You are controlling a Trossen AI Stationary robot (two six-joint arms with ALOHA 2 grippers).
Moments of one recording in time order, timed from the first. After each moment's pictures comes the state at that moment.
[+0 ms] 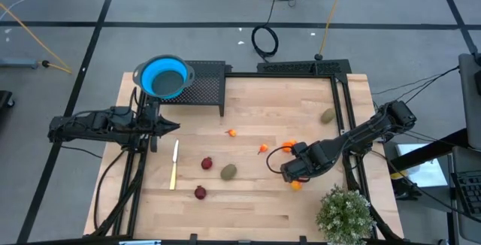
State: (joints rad) left arm -0.03 0.21 0.42 -0.48 -0.13 -0.22; right arm 0.43 1.53 1.07 -1.06 -0.03 1.69
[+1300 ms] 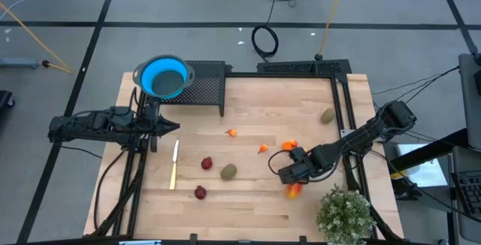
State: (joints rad) left arm -0.03 0.21 0.42 -0.48 -0.13 -0.21; right arm 0.45 1.53 0.83 -0.64 -0.05 1.74
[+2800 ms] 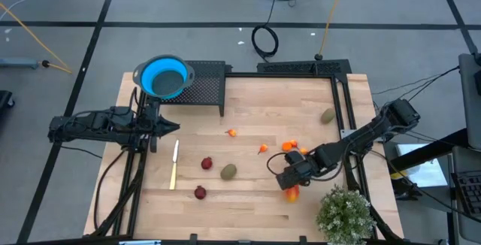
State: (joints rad) left arm -0.03 0.21 0.42 -0.48 -0.10 -0.22; right arm 0.46 1.46 0.83 -0.47 -0.05 1.64
